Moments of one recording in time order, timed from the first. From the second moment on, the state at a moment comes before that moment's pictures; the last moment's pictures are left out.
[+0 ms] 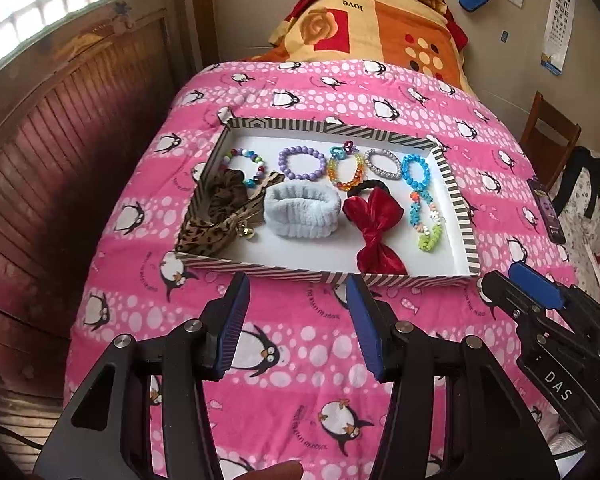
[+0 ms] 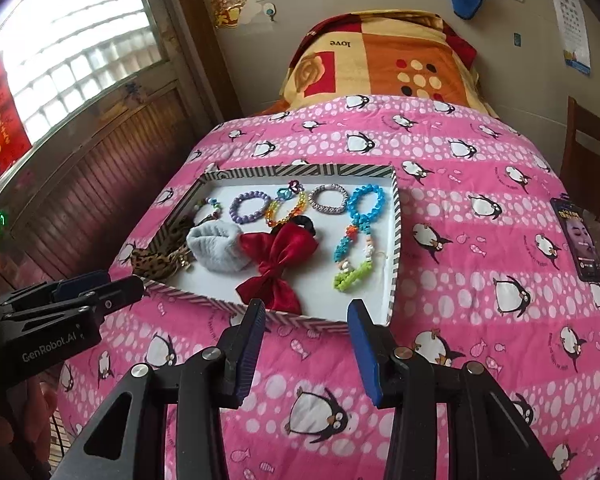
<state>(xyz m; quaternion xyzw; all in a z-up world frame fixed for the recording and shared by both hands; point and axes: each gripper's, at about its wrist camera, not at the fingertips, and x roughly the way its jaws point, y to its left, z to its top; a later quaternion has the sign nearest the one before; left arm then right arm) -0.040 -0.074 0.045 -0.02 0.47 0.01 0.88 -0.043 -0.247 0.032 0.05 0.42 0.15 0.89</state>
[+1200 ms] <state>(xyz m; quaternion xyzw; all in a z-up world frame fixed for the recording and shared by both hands) -0.068 -0.055 0.057 -0.01 0.44 0.04 0.90 -0.058 -0.224 0.033 0.05 0.42 0.17 0.89</state>
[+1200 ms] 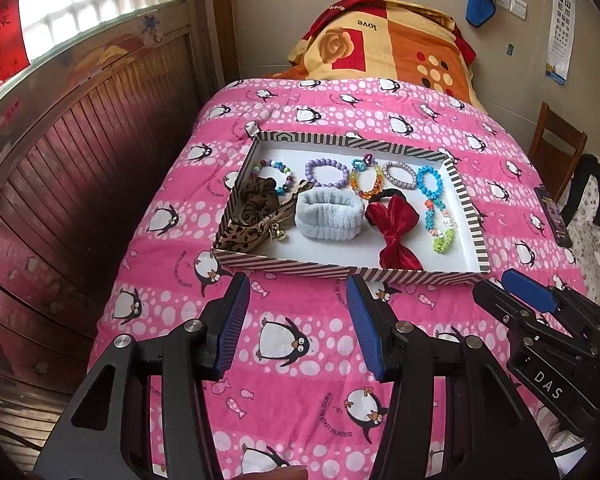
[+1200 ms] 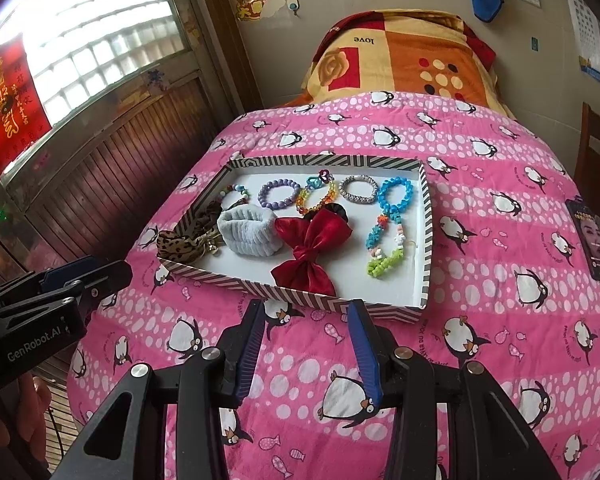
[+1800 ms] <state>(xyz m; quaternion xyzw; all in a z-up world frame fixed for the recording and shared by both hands) -0.066 -0.053 0.056 -0.01 0.44 0.03 0.90 -0.055 -0.219 0.029 0.05 0.43 0.17 0.88</state>
